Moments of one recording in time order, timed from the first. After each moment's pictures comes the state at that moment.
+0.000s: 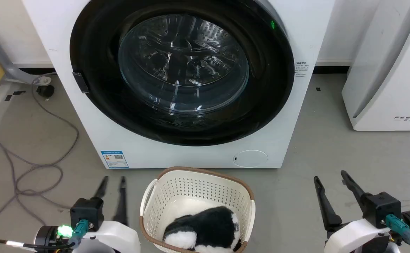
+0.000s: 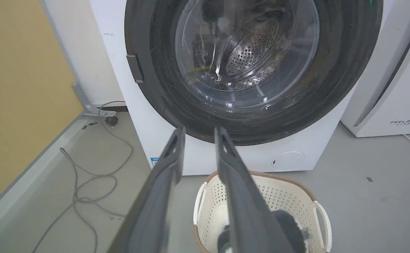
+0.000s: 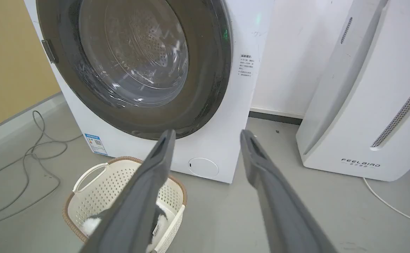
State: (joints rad) left arm 0.02 0.05 0.00 0.01 0.00 0.01 0.00; right arm 0.01 -0.05 0.00 0.00 0.01 0.12 0.00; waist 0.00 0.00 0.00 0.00
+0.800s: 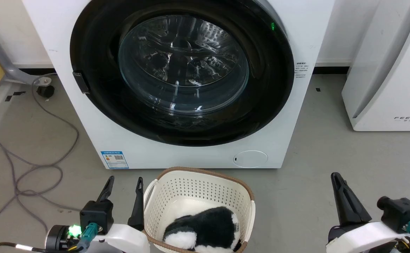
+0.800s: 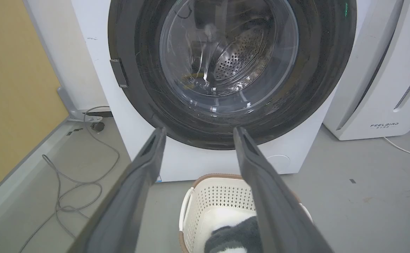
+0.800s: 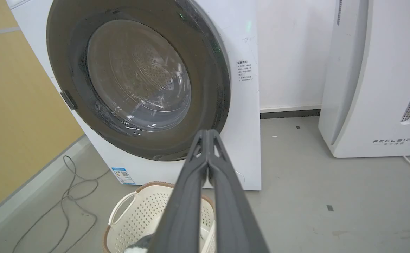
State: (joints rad) left arm 0.02 0.05 -0.05 0.02 -0.03 0.01 -0.05; right arm 0.04 -0.05 0.01 -0.02 0.23 0.12 -0.05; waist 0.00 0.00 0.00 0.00
